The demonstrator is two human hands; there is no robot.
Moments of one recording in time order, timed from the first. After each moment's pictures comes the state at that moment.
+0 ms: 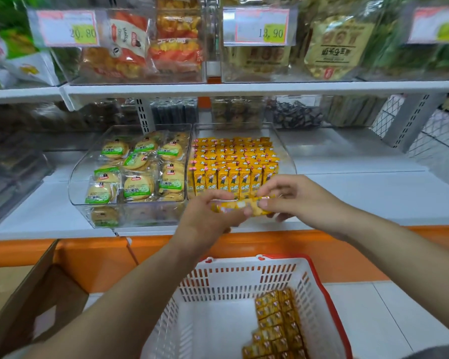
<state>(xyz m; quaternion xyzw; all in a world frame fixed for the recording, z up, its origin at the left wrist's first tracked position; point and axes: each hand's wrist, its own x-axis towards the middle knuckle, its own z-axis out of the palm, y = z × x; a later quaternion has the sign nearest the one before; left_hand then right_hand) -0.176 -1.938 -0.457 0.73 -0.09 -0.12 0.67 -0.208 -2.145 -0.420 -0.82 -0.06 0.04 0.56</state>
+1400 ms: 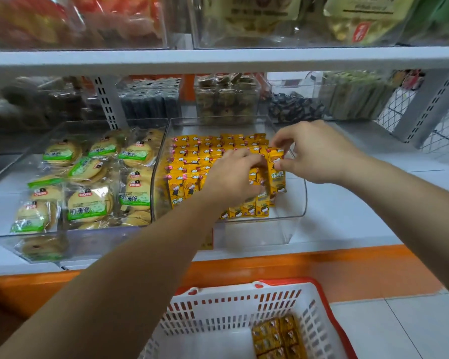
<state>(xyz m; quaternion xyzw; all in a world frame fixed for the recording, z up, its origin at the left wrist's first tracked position) 0.004 -2.049 -0.500 0.90 -0.36 0.11 0.20 -0.079 -2.211 -0.411 -0.99 -0.02 -0.13 0.08</state>
